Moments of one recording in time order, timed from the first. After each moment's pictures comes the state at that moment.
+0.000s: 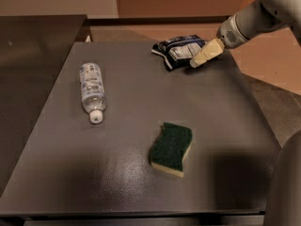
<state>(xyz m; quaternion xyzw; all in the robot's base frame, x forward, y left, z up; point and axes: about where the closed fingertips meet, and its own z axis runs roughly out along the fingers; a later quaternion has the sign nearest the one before) 0.726 -0.195 0.867 -0.41 0.84 0.13 0.33</state>
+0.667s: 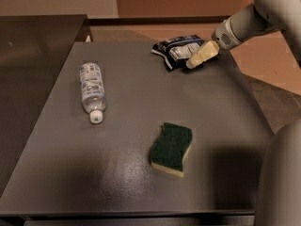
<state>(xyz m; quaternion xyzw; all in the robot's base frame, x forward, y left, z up) 0.741 -0.187 0.851 -0.42 0.83 0.15 0.33</state>
